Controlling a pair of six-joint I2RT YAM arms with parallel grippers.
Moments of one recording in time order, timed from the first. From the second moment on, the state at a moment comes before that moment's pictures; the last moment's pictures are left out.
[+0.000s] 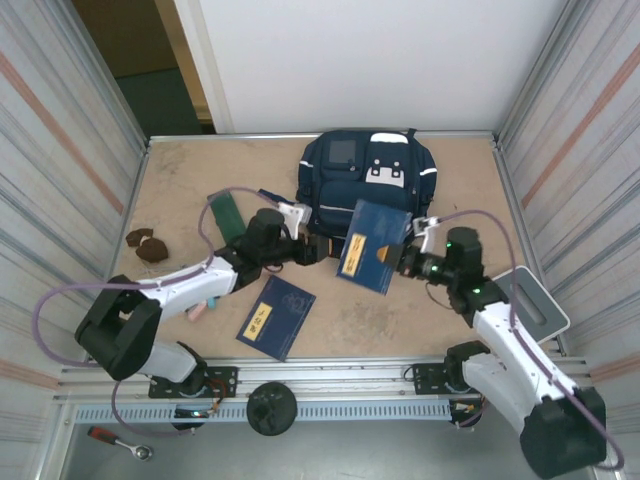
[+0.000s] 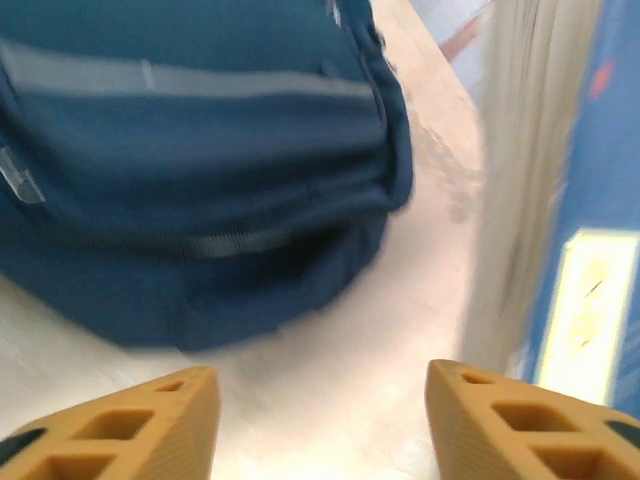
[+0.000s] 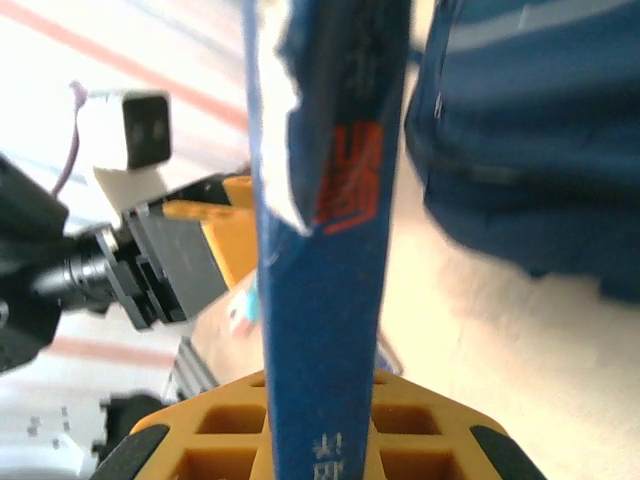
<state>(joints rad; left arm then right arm) -0.68 1.42 0.80 0.12 0.25 -0.40 0.19 0.79 0.50 -0.12 -0.71 0.72</state>
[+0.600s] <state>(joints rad) -0.66 1.92 1.48 -0.39 0.26 0.54 -0.11 0.99 0.84 -0.49 -0.70 0.56</state>
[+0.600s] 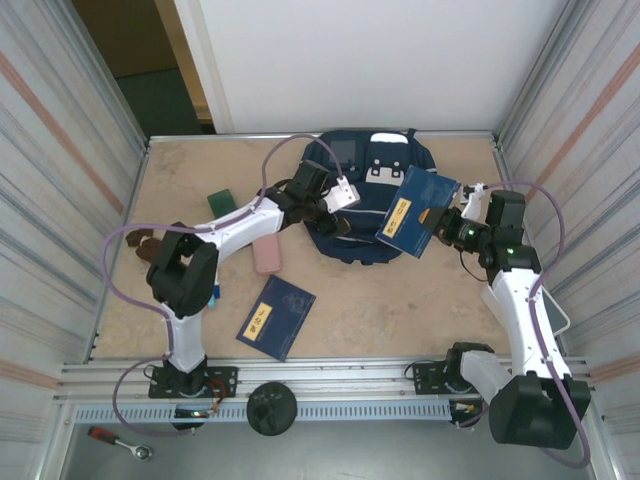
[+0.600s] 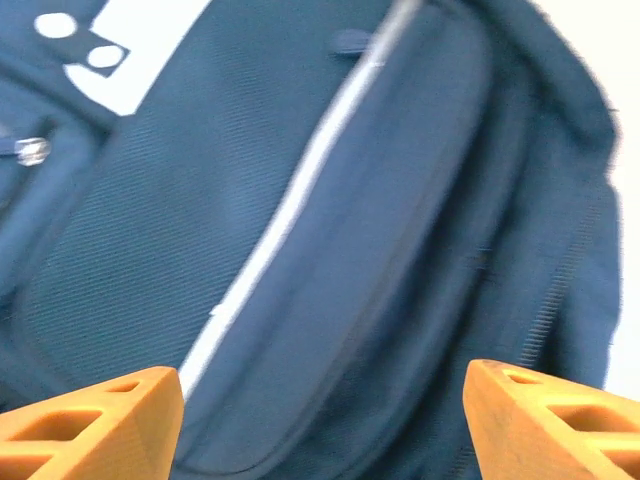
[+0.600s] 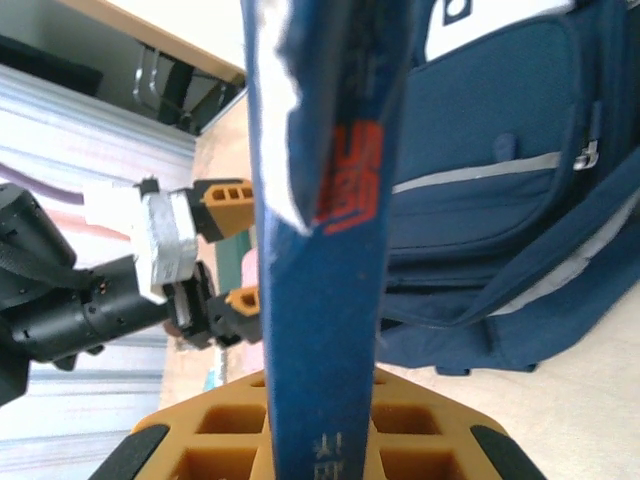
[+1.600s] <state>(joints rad) -0.56 2.05 1.64 -0.47 0.45 0.60 -0.16 1.10 0.82 -0.51 -0.69 0.51</state>
